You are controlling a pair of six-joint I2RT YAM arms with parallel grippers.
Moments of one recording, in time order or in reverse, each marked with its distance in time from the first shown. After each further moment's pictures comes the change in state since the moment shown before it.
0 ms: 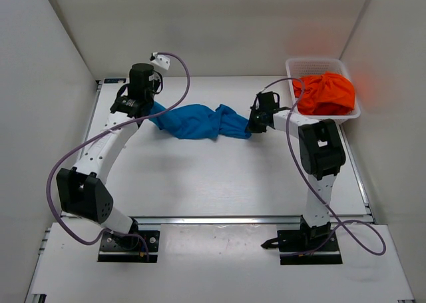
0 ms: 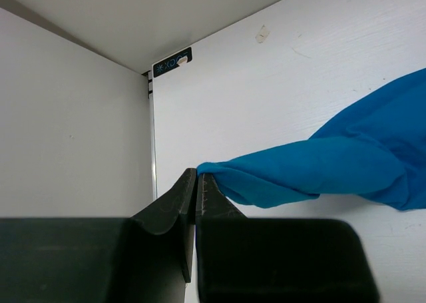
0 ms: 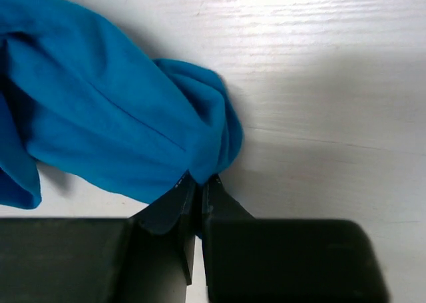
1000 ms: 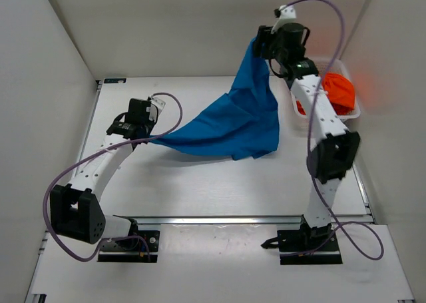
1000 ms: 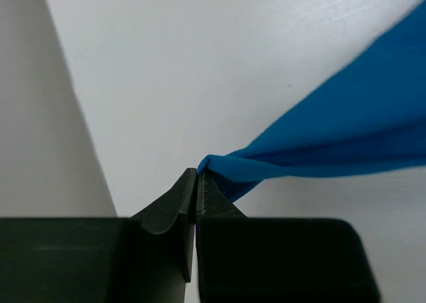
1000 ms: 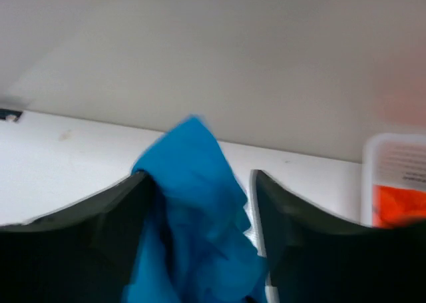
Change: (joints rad) left arm 0.050 -0.177 -0.345 -0.230 0.088 -0.096; right arm -0.039 -0.205 0.632 -0.019 0.165 -0.342
